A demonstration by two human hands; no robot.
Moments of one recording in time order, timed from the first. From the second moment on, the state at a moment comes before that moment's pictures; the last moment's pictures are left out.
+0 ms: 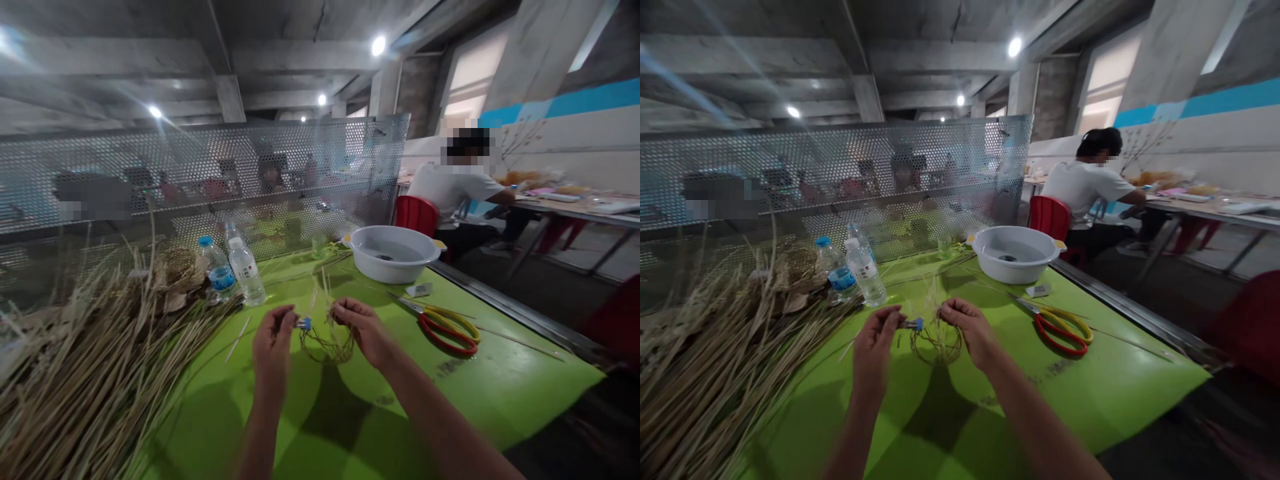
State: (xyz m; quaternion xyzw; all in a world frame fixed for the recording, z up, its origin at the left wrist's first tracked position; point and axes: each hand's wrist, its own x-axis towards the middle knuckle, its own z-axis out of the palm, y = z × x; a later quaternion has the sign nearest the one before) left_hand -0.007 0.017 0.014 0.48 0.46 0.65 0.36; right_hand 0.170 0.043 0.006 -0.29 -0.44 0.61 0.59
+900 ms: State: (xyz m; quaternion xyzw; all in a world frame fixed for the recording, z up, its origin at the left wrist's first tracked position) left_hand 0.003 0.005 0.005 0.41 0.35 0.51 0.68; right_hand 0.182 0.067 -0.015 -0.33 -0.37 0.63 0.60
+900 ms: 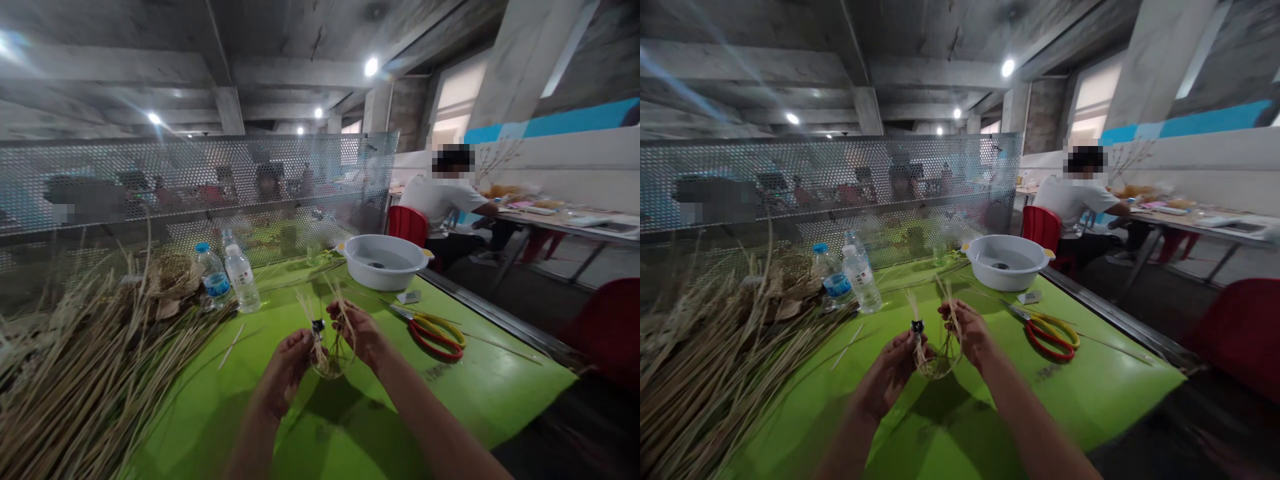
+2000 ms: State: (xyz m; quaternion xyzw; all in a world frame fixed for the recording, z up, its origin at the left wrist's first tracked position) left_hand 0.015 0.019 -0.005 0.48 0.42 0.50 0.58; right_hand 0.168 0.053 -0.006 -0.35 -0.54 0.51 0.57
